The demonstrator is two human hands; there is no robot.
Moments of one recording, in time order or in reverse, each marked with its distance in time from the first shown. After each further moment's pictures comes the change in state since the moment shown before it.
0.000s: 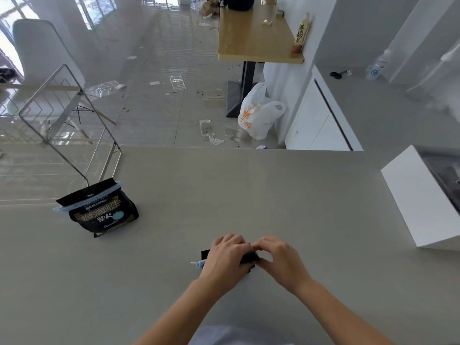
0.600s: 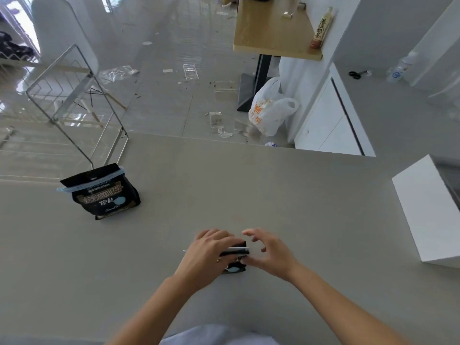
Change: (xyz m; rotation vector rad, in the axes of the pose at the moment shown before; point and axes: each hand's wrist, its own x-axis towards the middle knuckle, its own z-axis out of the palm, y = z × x) left_hand -0.016 -0.024 -0.011 -0.055 0.104 0.019; right_hand 0.027 0.019 0.006 0.205 -0.231 0.047
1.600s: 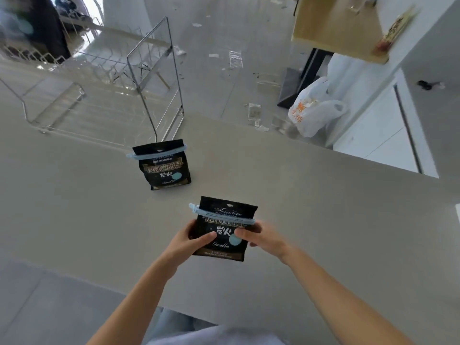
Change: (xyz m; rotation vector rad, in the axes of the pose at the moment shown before) left_hand -0.095 -0.101 -0.043 -1.029 0.079 -0.858; right_hand 0.059 -0.102 0.066 0.455 -0.348 0.194
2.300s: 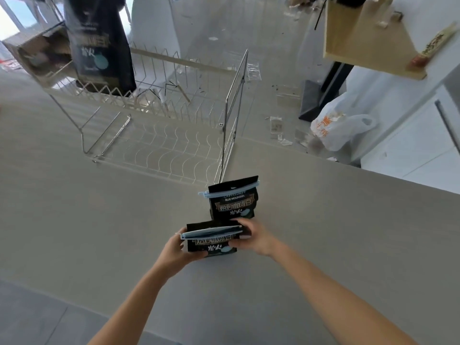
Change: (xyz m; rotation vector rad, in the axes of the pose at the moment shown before) left_hand 0.044 -0.003 -0.213 0.099 0.103 0.141; right_hand 0.168 -0.086 0.123 -0.102 -0.039 -0.178
